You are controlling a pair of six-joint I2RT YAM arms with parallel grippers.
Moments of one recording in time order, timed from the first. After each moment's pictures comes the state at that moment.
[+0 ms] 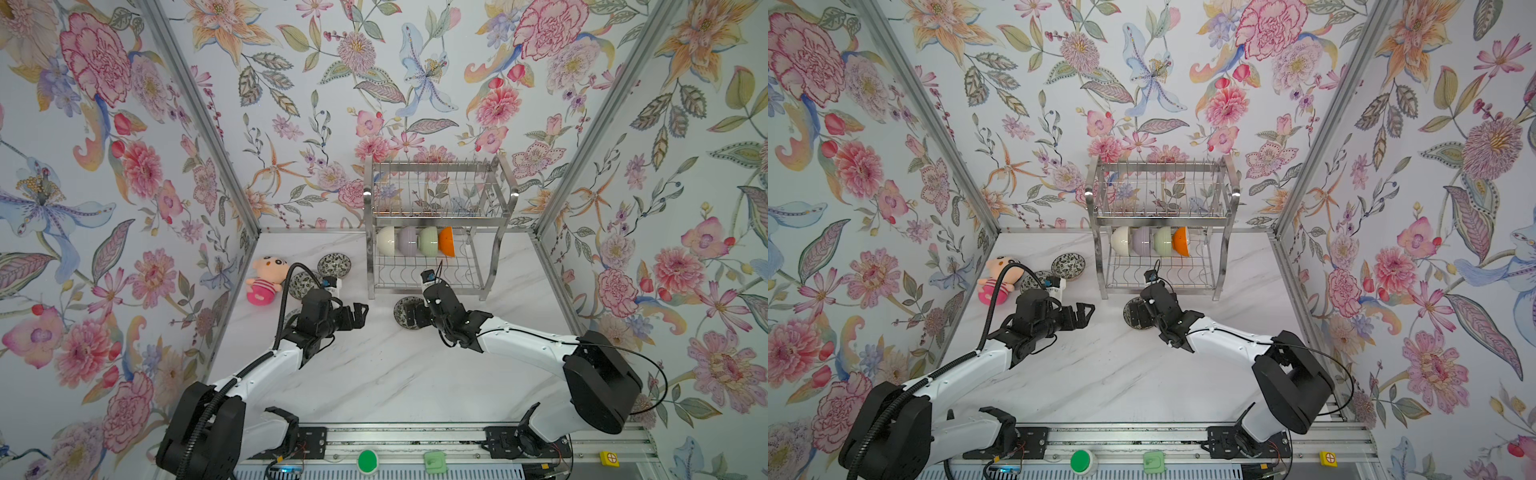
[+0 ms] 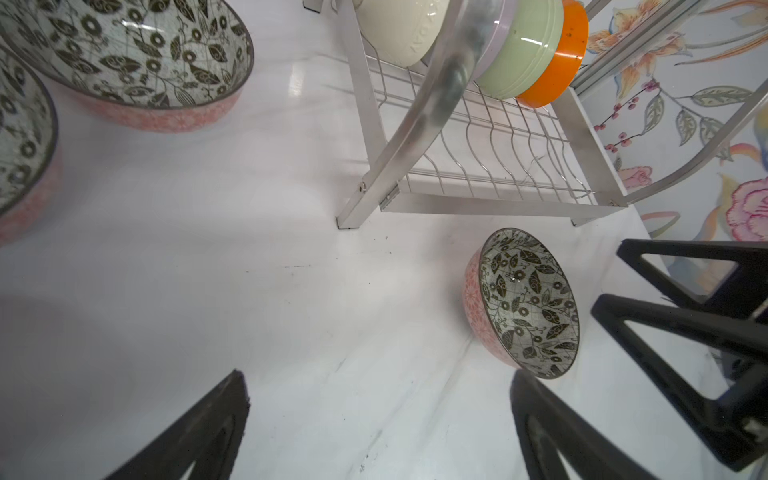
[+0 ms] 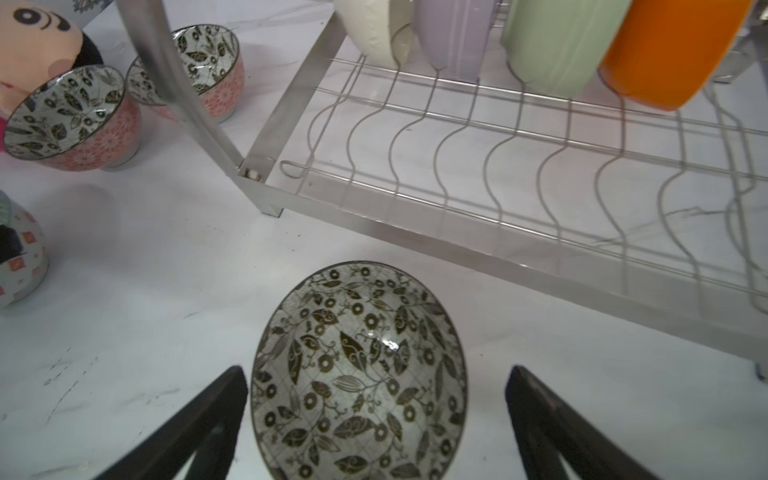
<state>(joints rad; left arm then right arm) -0.36 1.21 0.52 0.10 0.25 -0.48 0.84 1.59 0.94 -0.06 0.28 0.32</state>
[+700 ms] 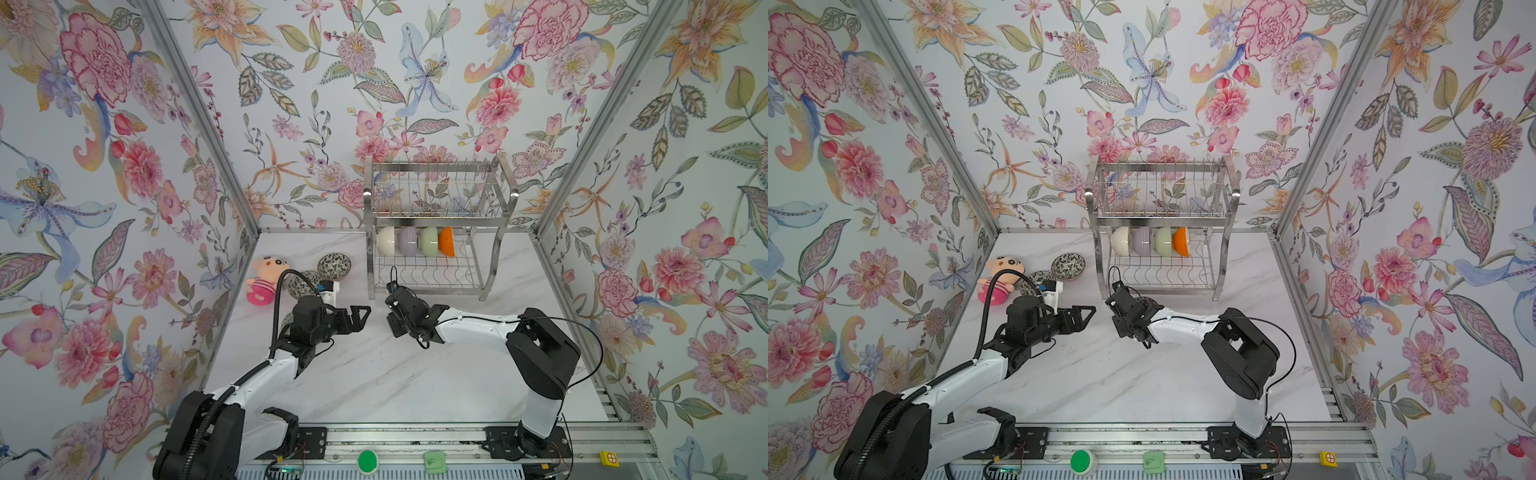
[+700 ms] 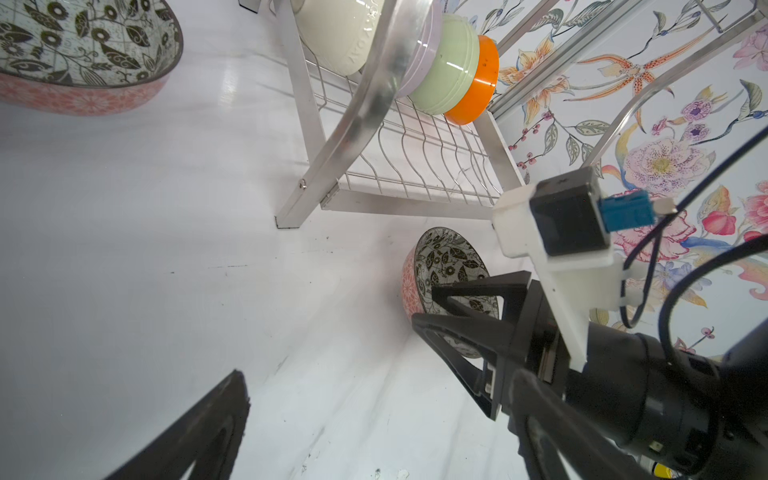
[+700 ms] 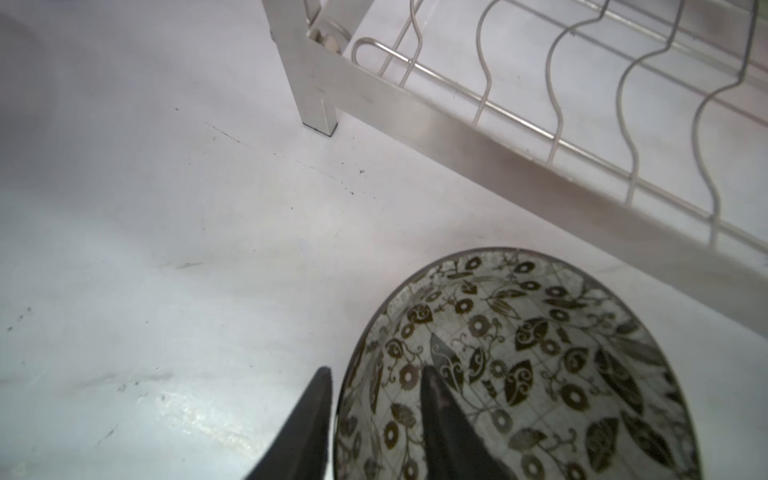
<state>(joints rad) -0.33 1.17 0.46 0.23 0.38 -0.54 0.92 1.85 1.16 -0.24 0.29 0.30</state>
